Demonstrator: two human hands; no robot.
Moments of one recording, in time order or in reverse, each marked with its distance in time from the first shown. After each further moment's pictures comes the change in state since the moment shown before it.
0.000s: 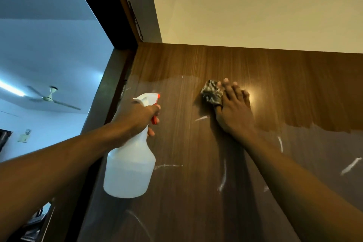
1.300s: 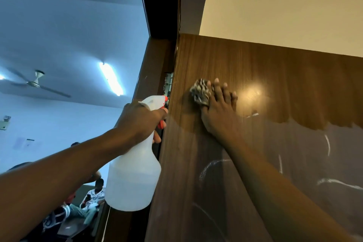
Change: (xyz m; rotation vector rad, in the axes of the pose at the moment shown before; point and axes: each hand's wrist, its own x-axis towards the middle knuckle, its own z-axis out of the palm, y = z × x) left_hand -0.004 -0.086 -0.130 -0.007 -0.013 -0.040; right_hand 0.004 -0.192 0.046 0.018 0.023 0.044
